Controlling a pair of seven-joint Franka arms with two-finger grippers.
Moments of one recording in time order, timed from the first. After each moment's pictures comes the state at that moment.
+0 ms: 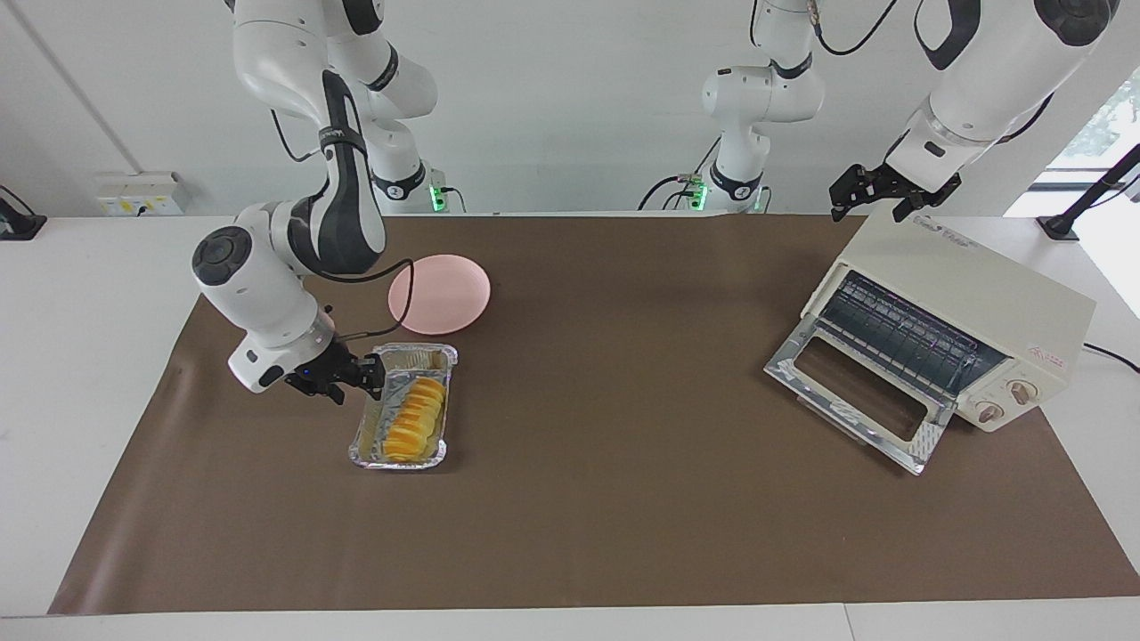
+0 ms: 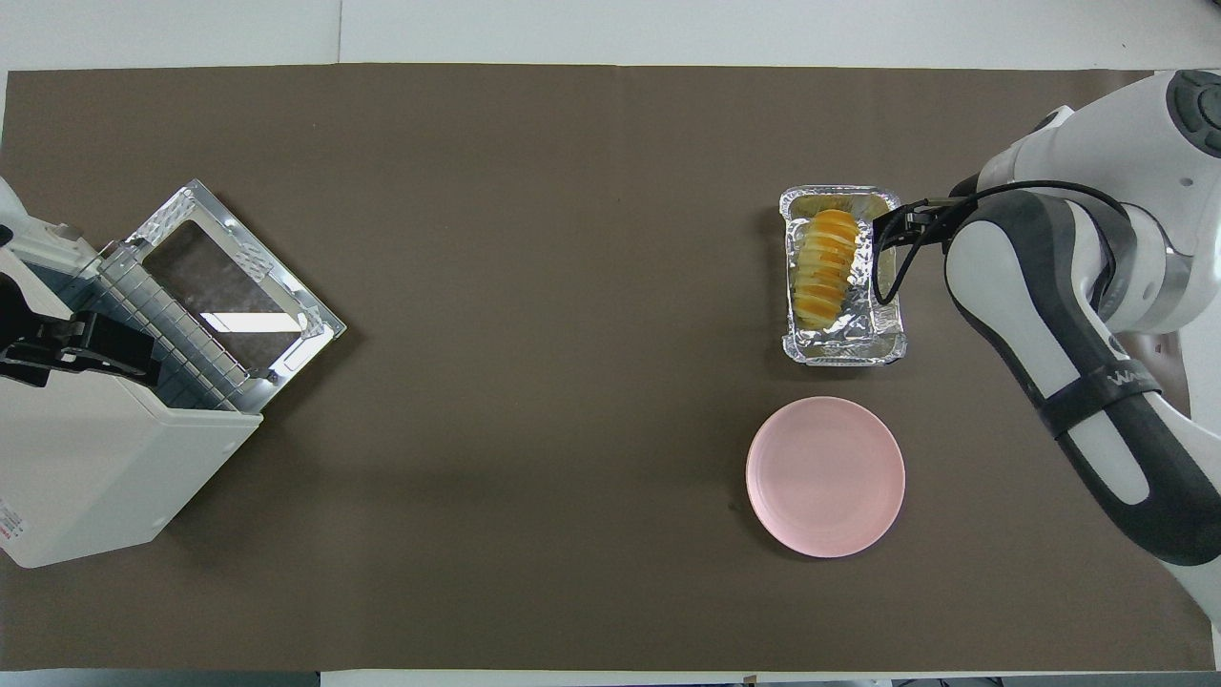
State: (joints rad) left arm -0.14 -0.04 0.06 -1.61 -0.01 1.36 0.01; right arm 0.06 0.32 0.02 -1.75 0.15 2.09 0.06
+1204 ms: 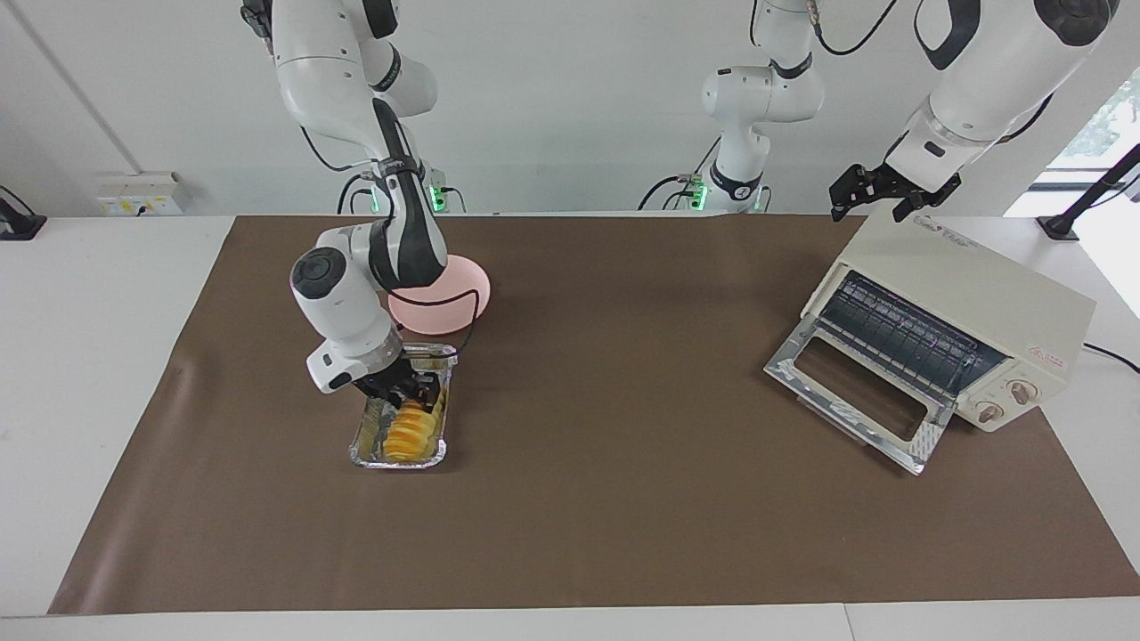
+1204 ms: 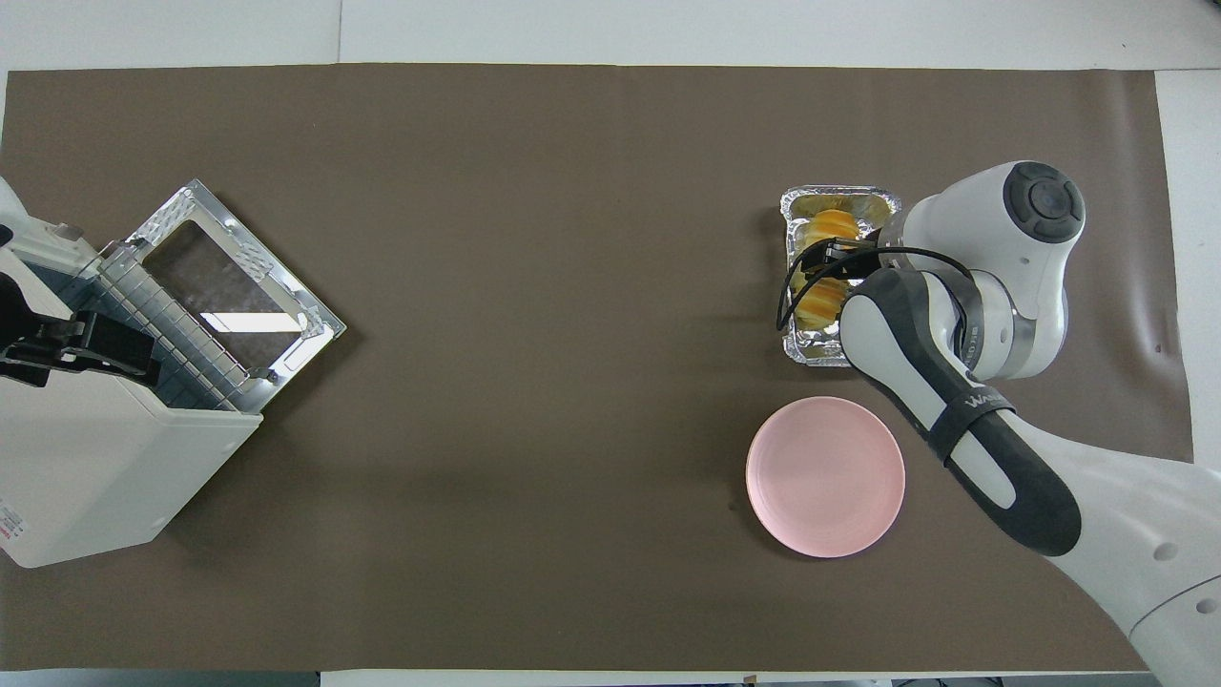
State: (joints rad) left arm -0.14 -0.04 0.06 -1.61 -0.01 1.36 0.01; right arm 0.13 0.36 0.02 -1.94 0.15 2.36 0.24
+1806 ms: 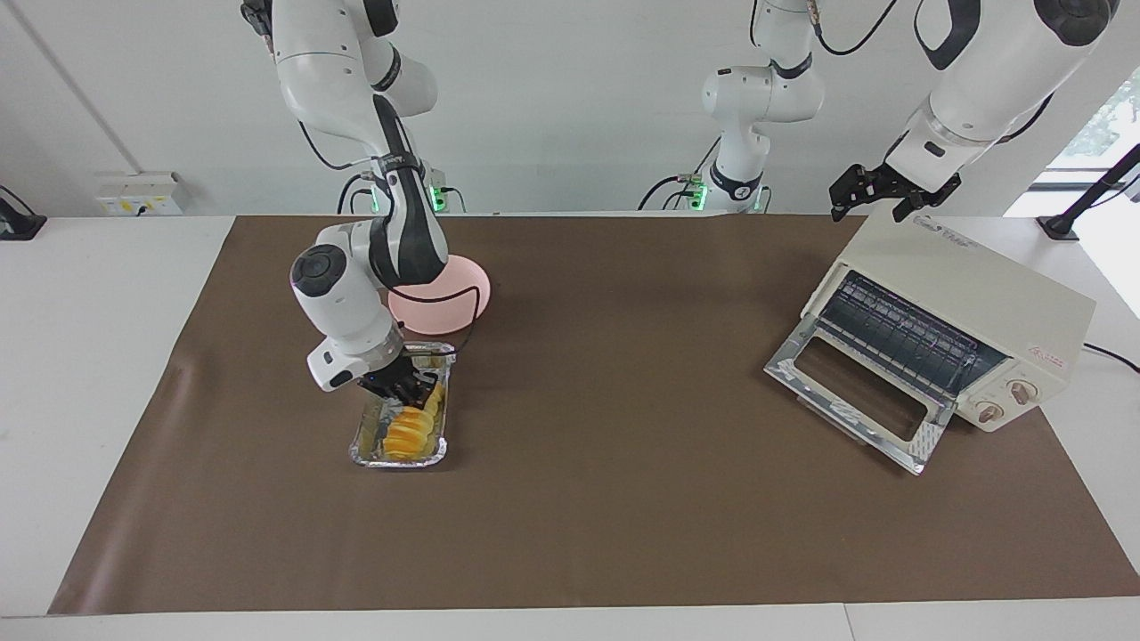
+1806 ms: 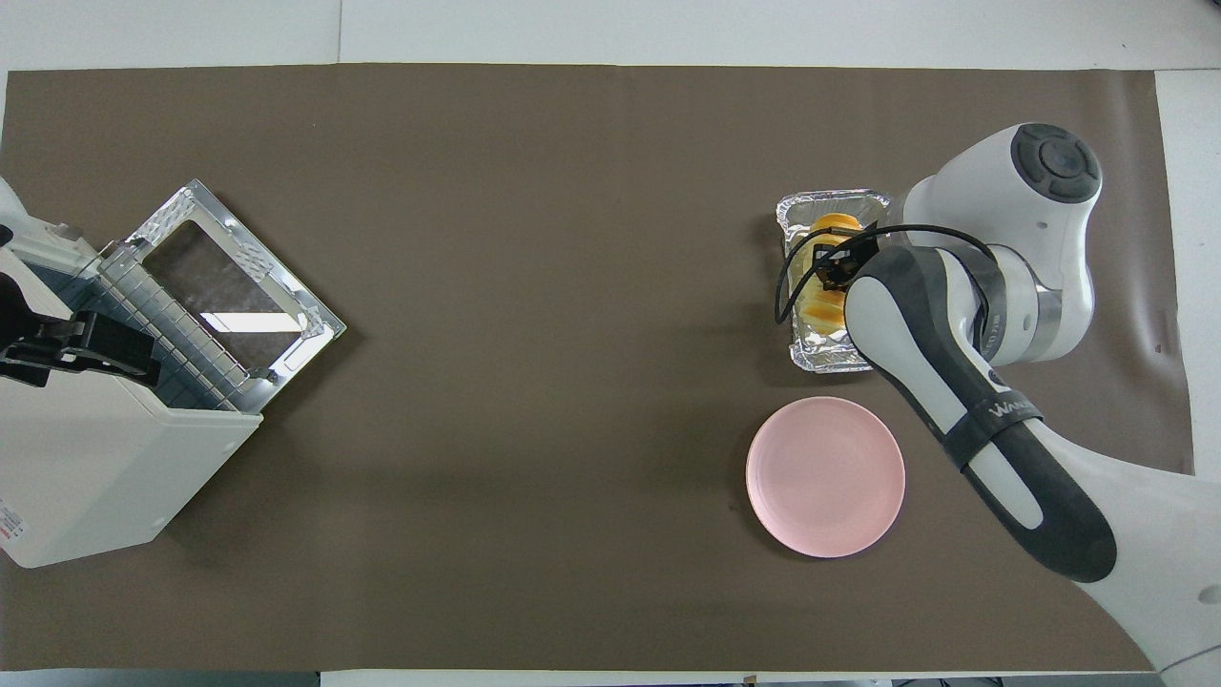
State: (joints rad) left arm -0.14 -0.04 0.06 -1.61 -0.01 1.36 0.01; right arm 0.13 0.29 0.03 -1.81 0.15 2.06 0.24
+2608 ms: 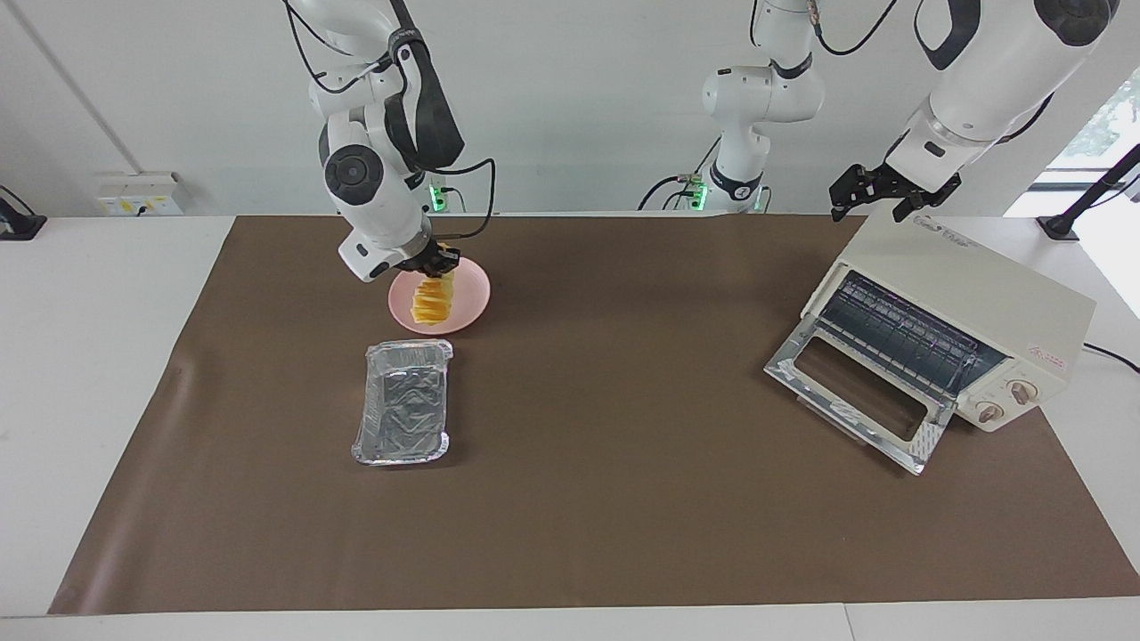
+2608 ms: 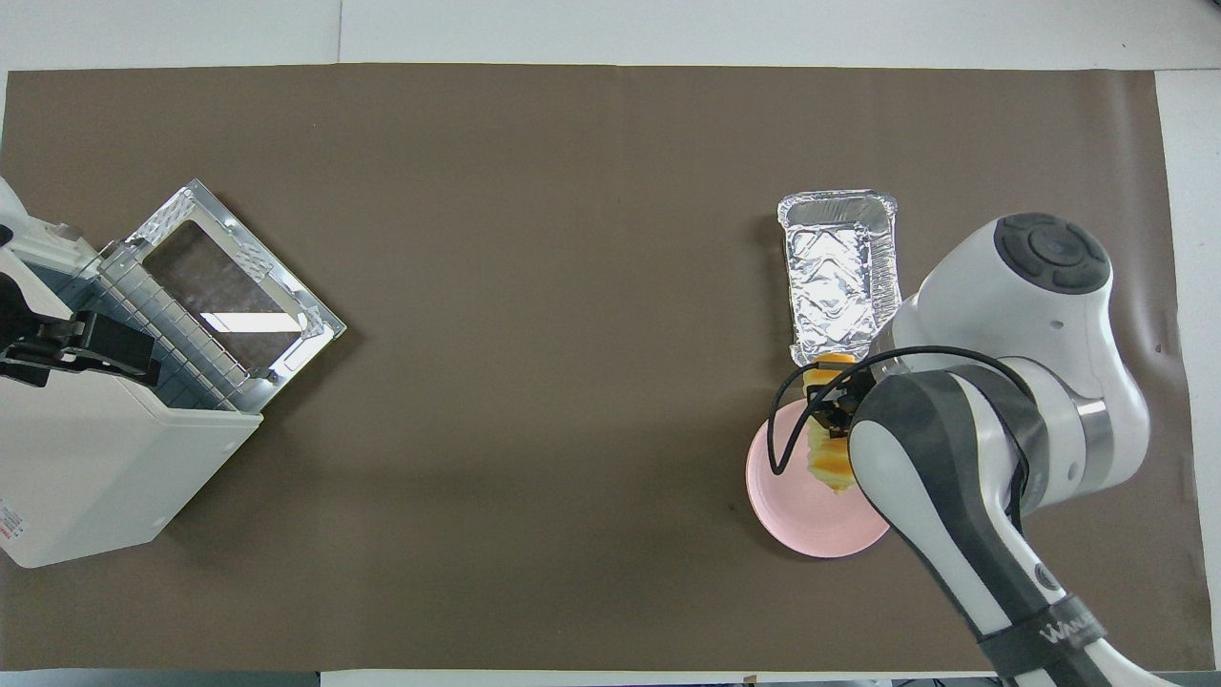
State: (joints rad) left arm -0.14 -0.04 0.06 -1.61 -0.01 1.36 0.01; right arm 0.22 -0.08 0.03 -2.23 0.15 1.77 0.30
